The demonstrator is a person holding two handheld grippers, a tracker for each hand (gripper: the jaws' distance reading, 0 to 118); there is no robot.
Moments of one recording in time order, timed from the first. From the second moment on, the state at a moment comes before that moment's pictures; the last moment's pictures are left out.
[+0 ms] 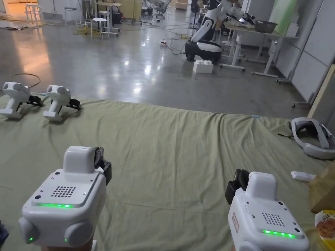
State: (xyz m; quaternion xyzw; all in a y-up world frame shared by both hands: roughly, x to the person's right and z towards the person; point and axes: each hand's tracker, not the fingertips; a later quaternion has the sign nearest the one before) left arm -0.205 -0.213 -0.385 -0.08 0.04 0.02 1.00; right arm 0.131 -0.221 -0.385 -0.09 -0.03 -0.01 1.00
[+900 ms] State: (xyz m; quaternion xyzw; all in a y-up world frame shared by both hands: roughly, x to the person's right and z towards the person) left arm -0.209 -0.220 -0.378 -0.06 0.03 0.00 1.00; right arm 0.119 -0.222 -0.386 -0.07 -0.02 0.03 1.00
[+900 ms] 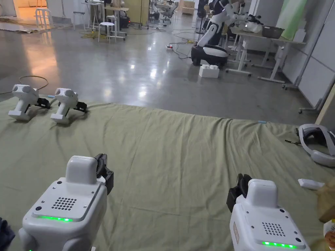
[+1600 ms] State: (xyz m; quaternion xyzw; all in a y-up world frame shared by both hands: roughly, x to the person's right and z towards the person) left arm -0.208 -0.221 -0.382 -0.07 0.07 0.02 0.99; right arm 0.129 -0.225 -0.387 -0.08 -0.04 0.01 1.00
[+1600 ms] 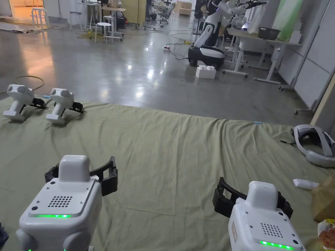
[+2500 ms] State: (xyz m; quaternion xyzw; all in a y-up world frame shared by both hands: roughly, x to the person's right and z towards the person) left arm -0.210 -0.215 -0.382 -0.06 0.06 0.00 1.00; right arm 0.128 -0.213 -0.407 -0.13 -0.07 -0.05 0.99
